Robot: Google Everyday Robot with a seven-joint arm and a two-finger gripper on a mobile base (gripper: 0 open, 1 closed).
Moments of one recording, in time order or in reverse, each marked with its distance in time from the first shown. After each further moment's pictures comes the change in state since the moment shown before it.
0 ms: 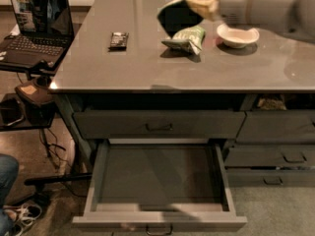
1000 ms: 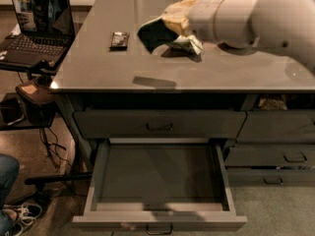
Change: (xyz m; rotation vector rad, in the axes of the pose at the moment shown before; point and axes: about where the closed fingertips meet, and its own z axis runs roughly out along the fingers) arm 0.024 0.042 0.064 -0.103 -0.007 0.089
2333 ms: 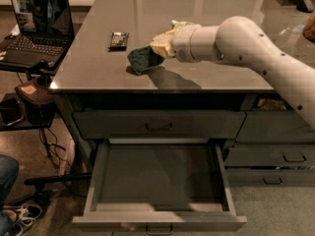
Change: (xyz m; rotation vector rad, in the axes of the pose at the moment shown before) arm 0.088 0.033 0.084 -0.123 0.082 0.174
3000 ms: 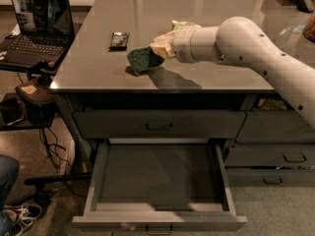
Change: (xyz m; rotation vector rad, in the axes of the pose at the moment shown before) arm 0.001 0.001 0.002 -0.004 0.004 0.004
